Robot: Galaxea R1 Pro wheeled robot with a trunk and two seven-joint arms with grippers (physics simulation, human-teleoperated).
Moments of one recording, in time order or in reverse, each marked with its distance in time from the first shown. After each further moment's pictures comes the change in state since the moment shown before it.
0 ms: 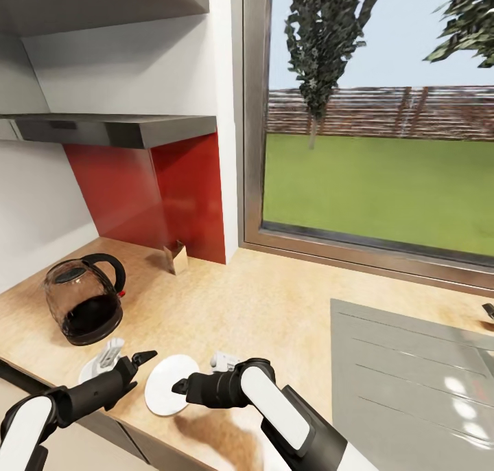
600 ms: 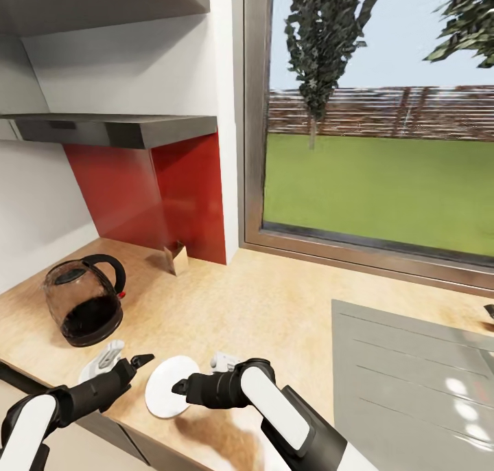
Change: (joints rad) left arm -0.009 -0.004 0.002 0.006 -0.108 -0.007 0.001; right arm 0.000 0.000 0.002 0.001 0.000 0.000 0.000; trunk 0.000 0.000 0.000
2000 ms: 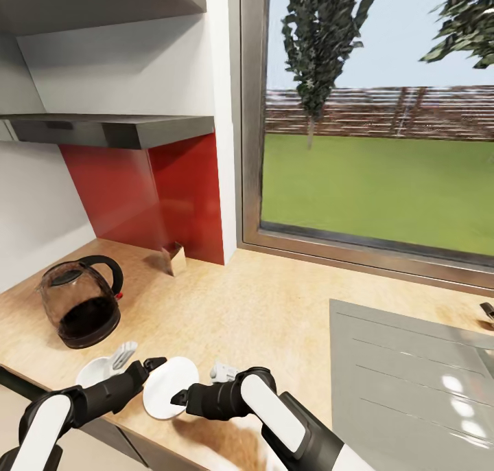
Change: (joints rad) left arm 0.008 -0.013 -0.071 0.003 0.001 -0.006 -0.010; right arm 0.000 0.000 0.010 0.120 0.009 -0.007 0.136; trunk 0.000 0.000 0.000
